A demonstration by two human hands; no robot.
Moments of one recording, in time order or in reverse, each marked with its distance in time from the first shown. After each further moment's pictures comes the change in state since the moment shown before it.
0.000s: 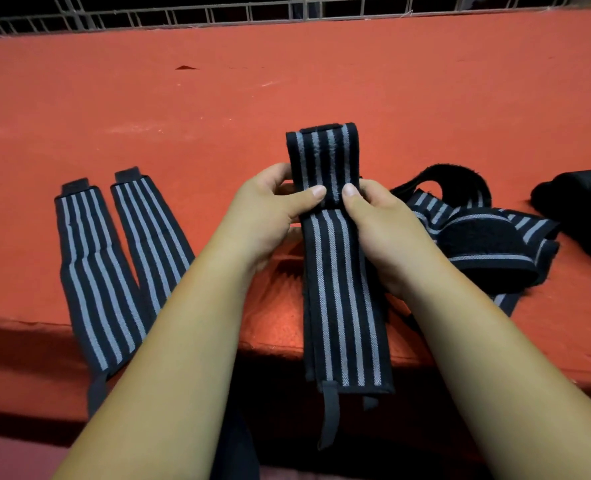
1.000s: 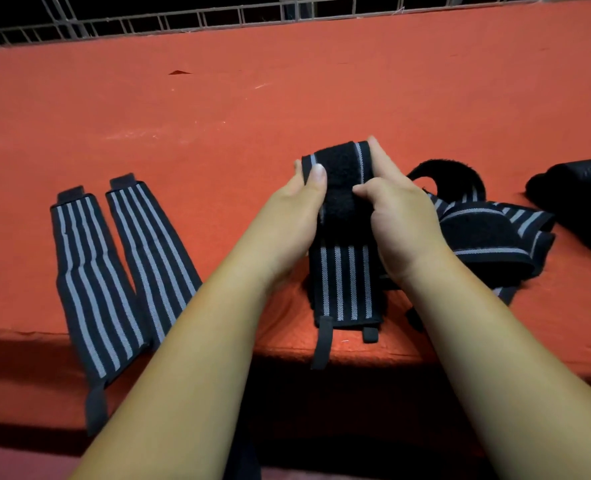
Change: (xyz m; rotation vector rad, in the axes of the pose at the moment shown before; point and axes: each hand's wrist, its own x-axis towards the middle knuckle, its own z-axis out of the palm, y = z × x) left_hand 0.000 -0.013 0.020 0.152 -0.119 -0.097; right_hand 0.003 -0.008 -0.009 0.289 0.036 -0.079
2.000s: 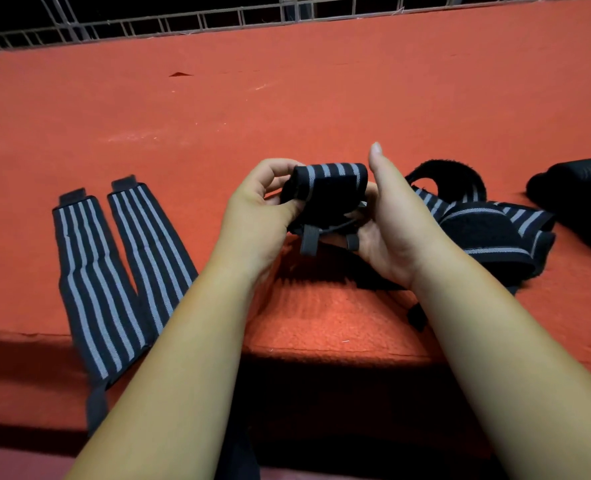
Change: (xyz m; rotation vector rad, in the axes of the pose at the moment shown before) left_hand -0.007 -0.002 -0.015 -0.094 0.218 0.262; right_hand 0.000 -0.007 0.006 0.200 -0.144 0.250
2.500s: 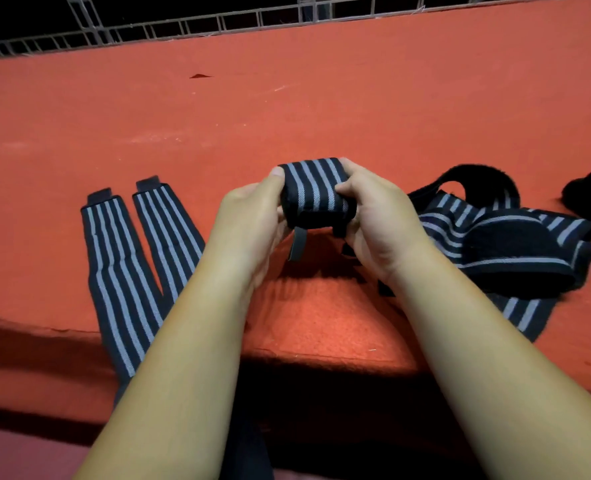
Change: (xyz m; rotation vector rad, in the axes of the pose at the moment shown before) left_hand 0.000 0.018 -0.025 -0.169 0.194 -0.236; right_hand 0.026 0.017 0.040 0.022 -0.077 -0.195
